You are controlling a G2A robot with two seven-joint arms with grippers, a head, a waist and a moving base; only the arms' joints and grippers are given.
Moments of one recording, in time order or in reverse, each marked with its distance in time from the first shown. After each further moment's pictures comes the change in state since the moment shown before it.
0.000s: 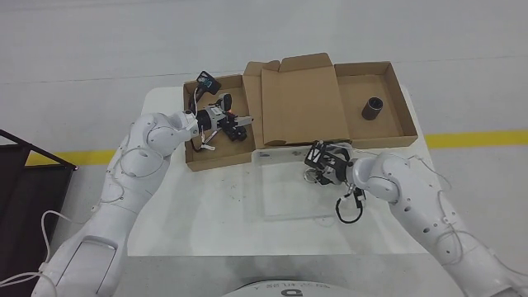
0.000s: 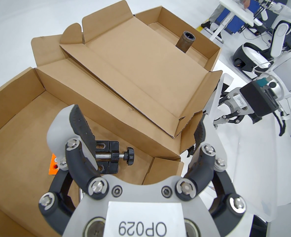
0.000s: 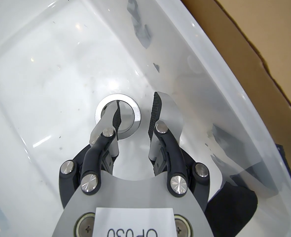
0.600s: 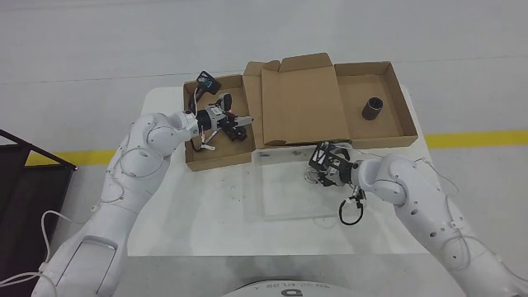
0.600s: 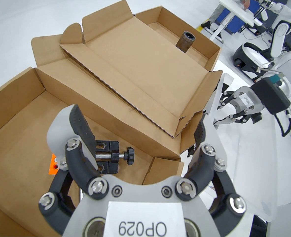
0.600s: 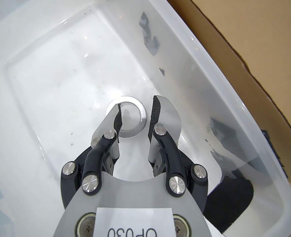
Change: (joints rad) left arm 0.000 0.000 0.000 0.000 0.000 0.000 0.000; right arm -0.049 0.016 0.058 -0.036 0.016 -0.051 -0.048
